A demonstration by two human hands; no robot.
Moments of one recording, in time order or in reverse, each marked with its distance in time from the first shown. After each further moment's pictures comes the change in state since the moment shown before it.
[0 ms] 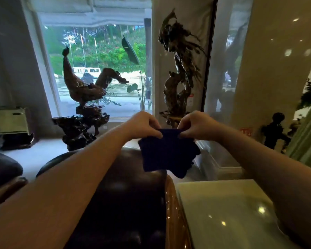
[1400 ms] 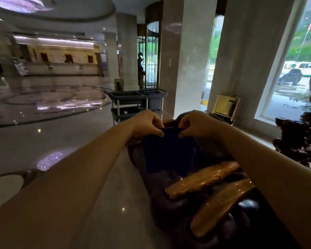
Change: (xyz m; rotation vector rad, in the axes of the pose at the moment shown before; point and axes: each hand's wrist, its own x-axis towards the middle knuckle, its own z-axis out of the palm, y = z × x) left_hand -0.679 -0.350 -0.443 0.256 0.475 -0.906; right_hand 0.131 -0.785 0.420 0.161 -0.502 -1.013
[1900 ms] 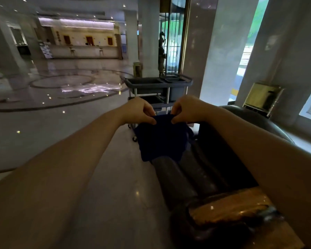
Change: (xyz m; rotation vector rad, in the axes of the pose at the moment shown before) left_hand 0.168 -0.211 -0.091 0.011 0.068 -0.162; right_hand 0.328 0.046 0.058 0.044 -0.065 -0.160
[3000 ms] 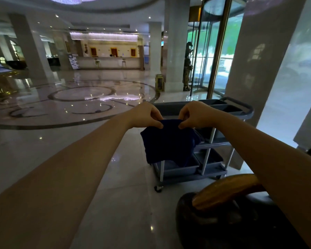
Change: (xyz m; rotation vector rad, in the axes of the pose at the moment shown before) left_hand 0.581 -0.462 -0.248 0.016 0.063 -0.046; right_hand 0.773 0.188 0.037 0.049 -0.046 -0.084
